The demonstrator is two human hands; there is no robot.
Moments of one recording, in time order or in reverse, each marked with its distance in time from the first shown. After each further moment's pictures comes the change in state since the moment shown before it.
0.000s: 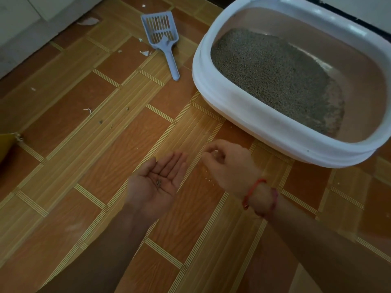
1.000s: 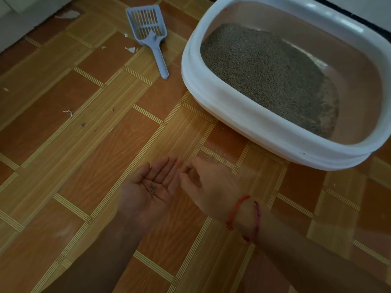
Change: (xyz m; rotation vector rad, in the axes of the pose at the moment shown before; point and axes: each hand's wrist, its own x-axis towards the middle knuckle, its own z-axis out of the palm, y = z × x) left_hand 0.012 -0.007 -0.001 0.027 0.019 -0.034; right_hand -0.011 -0.002 0.019 -0.084 -0.126 -0.147
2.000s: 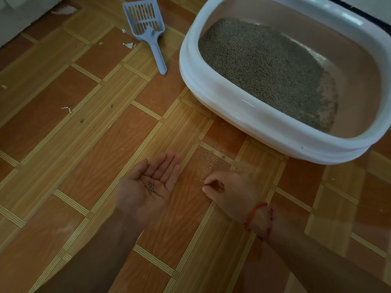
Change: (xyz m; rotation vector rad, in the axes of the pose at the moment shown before) left_hand -0.004 -0.001 0.002 -0.023 0.019 0.007; right_hand -0.026 0.054 0.005 -0.103 -0.040 0.202
